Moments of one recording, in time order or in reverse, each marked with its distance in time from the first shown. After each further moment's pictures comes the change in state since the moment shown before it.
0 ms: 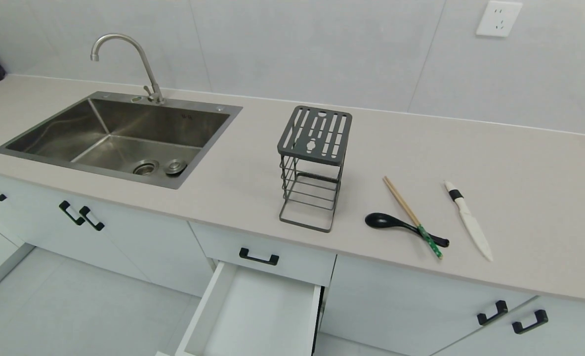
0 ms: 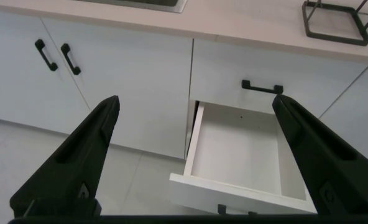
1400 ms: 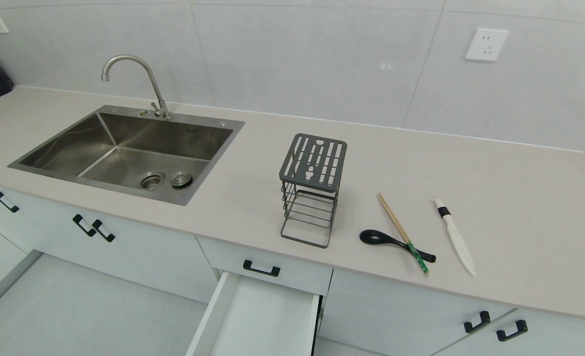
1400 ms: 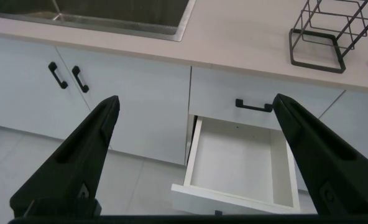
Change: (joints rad) left arm 0.000 0.000 0.000 0.000 -0.001 0.002; right arm -0.136 -0.096 0.000 -0.001 0.003 -0.006
